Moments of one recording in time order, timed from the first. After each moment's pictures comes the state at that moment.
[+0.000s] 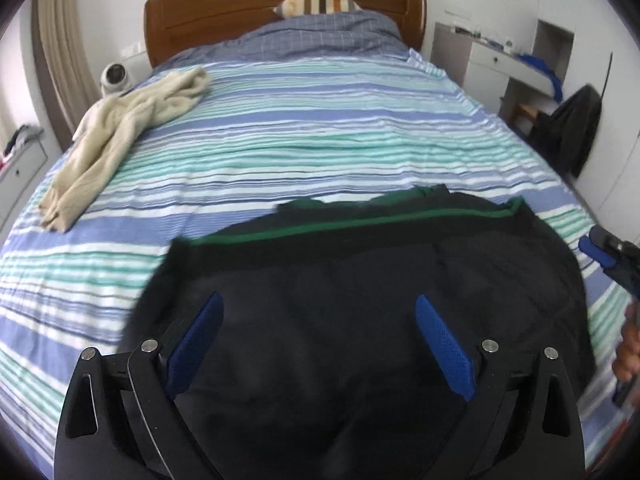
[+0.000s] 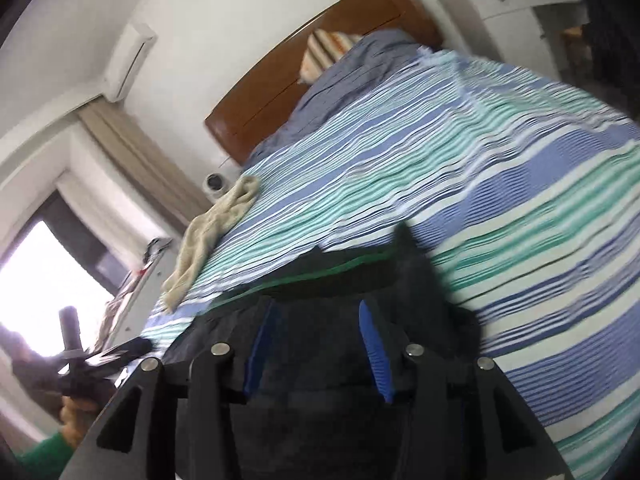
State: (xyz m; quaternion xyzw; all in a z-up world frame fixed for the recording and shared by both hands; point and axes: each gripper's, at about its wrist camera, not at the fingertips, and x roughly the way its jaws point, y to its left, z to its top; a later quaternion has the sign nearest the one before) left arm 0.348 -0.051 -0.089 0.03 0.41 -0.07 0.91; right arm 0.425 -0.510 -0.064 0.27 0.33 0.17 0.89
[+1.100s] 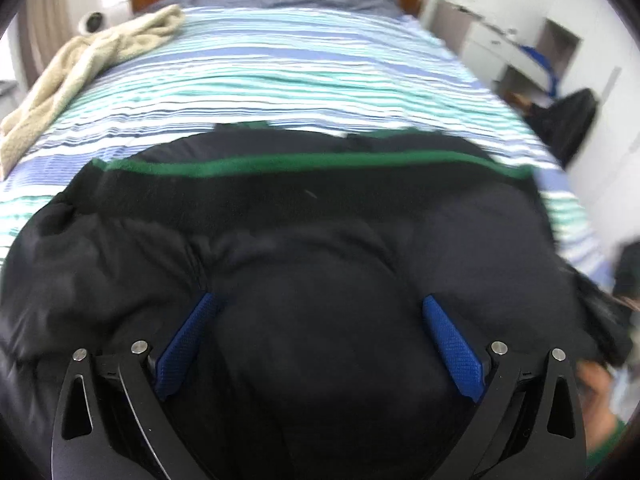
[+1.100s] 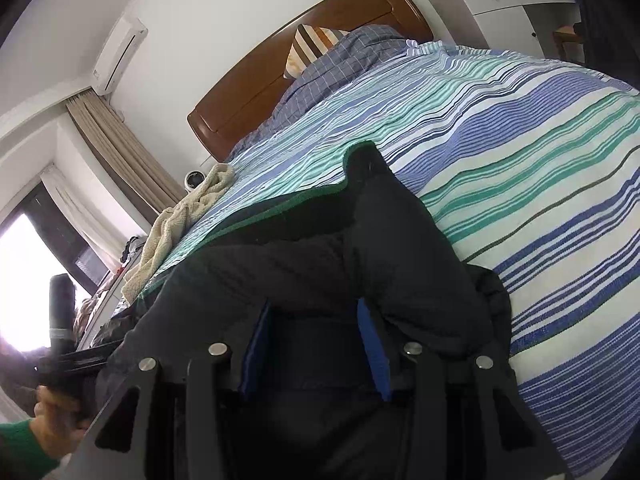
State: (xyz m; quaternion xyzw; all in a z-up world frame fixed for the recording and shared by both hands) left arm 0.358 -0.058 -0.142 -0.03 0.47 -0.13 0.87; right arm 0.441 -0.499 -0.159 0.25 0.31 0.13 0.91
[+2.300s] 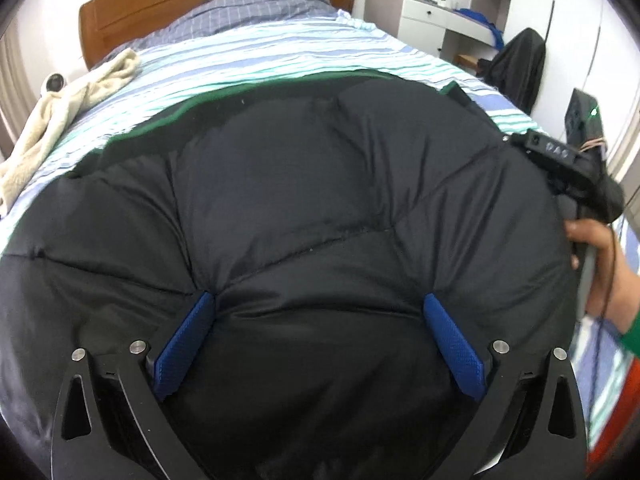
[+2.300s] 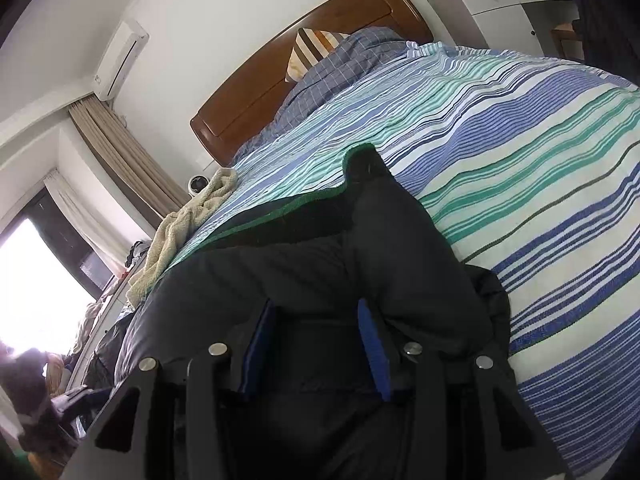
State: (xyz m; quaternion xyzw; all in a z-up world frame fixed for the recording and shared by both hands) left arm 0.280 -0.067 -0.167 0.07 0.43 -0.19 0.88; right arm 0.439 -0.505 -0.161 0.26 0.31 0.14 0.90
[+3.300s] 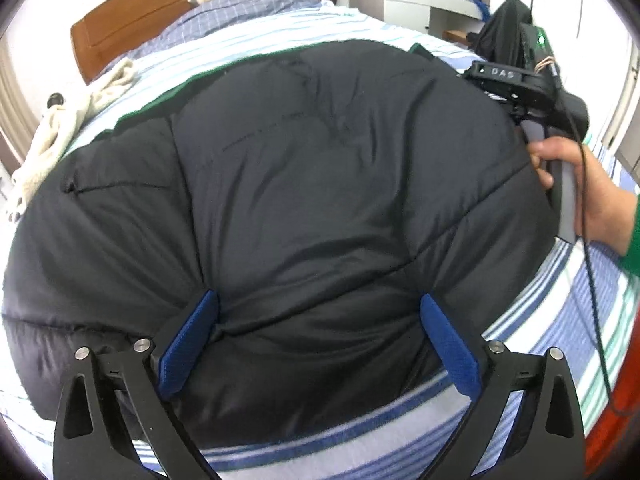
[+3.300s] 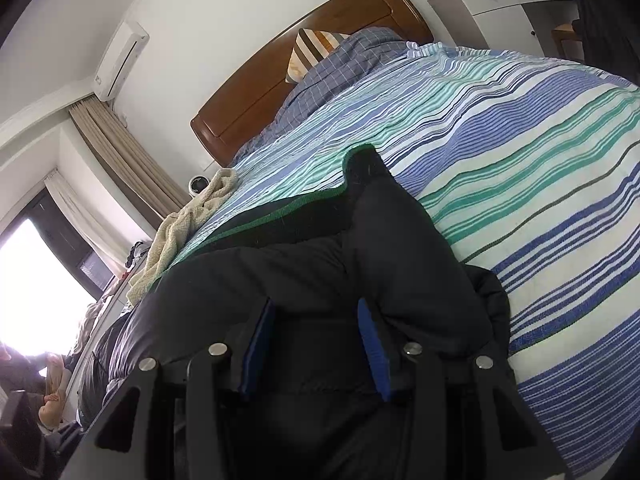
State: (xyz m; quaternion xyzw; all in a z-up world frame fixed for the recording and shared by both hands) left arm 0.221 -0.074 -0.168 0.12 0.44 -0.18 0.87; right arm 0.439 -0.503 -0.160 0.26 0.31 0.14 0.91
